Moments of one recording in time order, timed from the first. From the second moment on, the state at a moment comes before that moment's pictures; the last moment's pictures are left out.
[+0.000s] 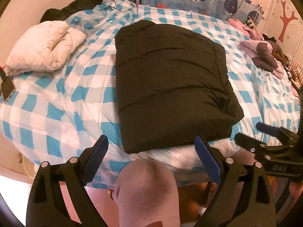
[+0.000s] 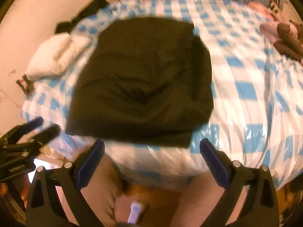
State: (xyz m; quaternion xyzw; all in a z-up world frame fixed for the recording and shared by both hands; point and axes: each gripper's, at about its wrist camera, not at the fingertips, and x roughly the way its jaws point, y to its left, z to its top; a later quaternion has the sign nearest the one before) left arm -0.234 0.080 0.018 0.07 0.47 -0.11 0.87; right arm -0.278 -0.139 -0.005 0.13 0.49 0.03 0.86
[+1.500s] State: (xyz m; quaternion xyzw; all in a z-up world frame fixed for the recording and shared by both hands) left arm -0.237 0.080 0.039 0.07 0.43 -0.07 0.90; right arm -0.285 -0.126 0.027 0.06 0.44 0.00 0.90
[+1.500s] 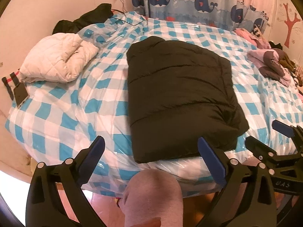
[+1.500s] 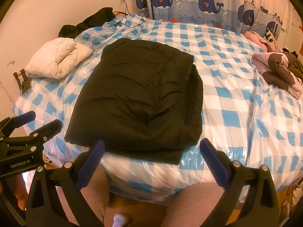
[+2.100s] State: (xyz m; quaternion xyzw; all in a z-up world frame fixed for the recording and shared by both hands) left arm -0.232 0.080 0.036 0.06 0.44 -0.05 0.90; right arm -0.280 -0.135 0.019 0.06 0.45 0.01 0.89
